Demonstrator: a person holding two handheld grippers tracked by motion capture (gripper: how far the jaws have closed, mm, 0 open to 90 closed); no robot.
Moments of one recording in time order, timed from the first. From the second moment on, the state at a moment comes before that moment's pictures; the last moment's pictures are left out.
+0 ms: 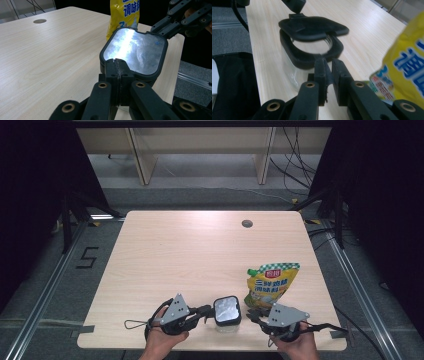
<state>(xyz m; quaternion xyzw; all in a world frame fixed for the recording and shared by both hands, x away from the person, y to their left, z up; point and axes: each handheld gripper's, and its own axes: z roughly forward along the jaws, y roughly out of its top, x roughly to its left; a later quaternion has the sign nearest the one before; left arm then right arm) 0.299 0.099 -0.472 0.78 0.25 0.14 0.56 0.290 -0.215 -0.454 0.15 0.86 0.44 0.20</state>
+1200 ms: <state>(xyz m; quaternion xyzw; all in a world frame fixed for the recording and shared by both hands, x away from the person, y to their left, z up) 0.306 0.107 -0.507 0.83 0.19 0.13 0.51 0.298 -0.158 -0.426 0.08 0.85 0.48 0.19</state>
